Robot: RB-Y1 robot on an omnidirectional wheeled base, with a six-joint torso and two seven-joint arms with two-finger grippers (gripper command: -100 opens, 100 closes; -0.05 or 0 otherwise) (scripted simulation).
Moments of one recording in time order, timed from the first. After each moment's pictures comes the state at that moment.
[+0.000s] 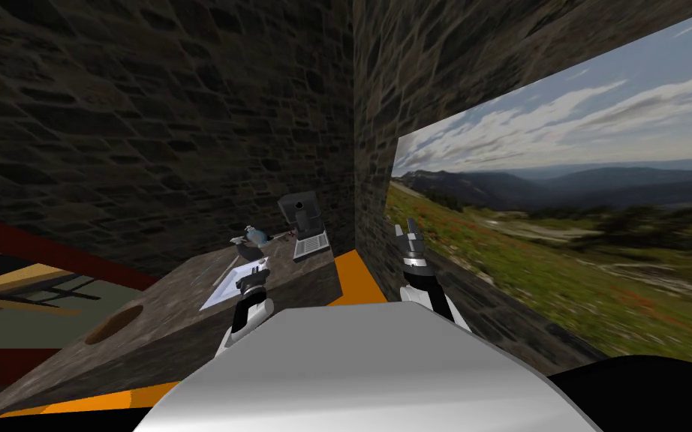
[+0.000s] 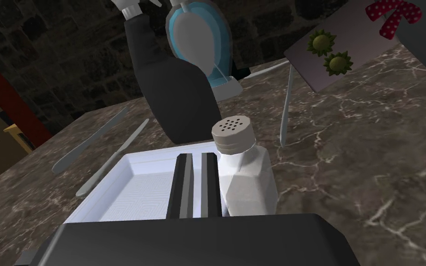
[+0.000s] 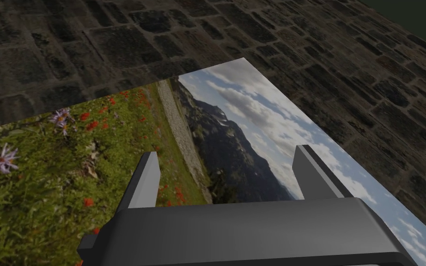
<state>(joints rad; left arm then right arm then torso) 0.19 0.11 0.58 -1.39 0.28 -0.34 1.14 0.51 -0.02 0.07 -2.25 -0.02 -0.47 -0.04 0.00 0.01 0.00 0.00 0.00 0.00</state>
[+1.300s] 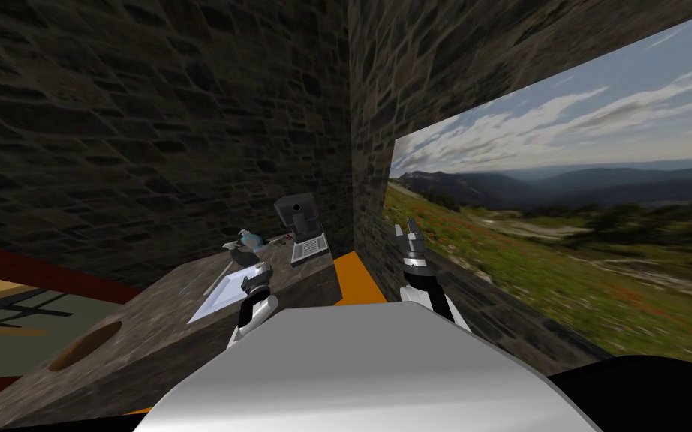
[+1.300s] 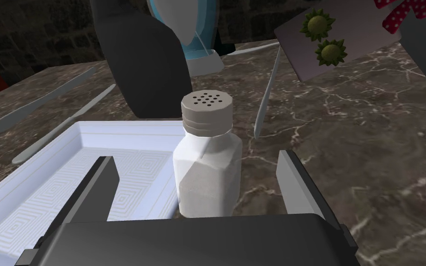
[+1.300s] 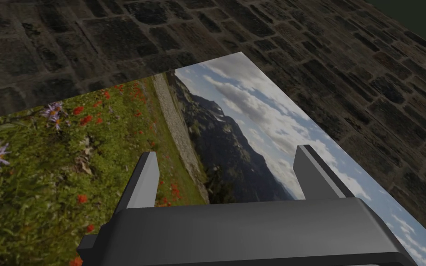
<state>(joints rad) 0.11 0.09 0.63 -1.29 0.36 -0.30 1.16 0.51 -0.02 0.07 -2.25 -0.02 -0.47 -0.04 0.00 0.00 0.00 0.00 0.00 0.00</state>
